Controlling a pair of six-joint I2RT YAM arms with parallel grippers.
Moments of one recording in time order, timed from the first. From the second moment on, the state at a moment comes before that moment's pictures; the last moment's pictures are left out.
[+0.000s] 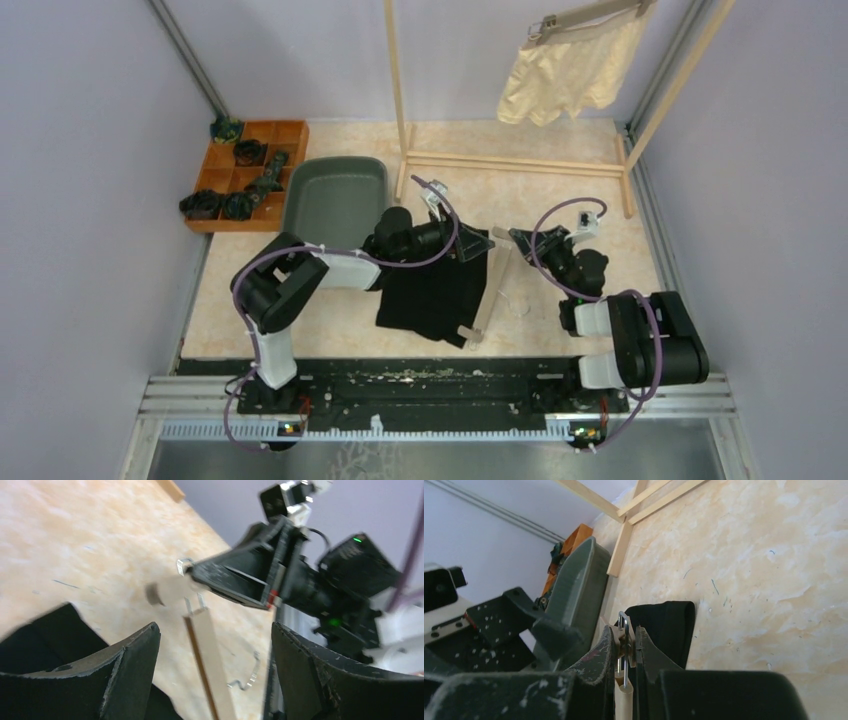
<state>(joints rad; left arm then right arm) -0.79 1.88 0.84 1.09 0.44 -0.73 0.06 1.37 0.15 1.18 -0.36 0.87</state>
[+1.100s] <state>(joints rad) -0.74 2.03 1.02 0.67 0.02 -0.24 0.06 1.37 0.14 1.15 -0.36 0.85</state>
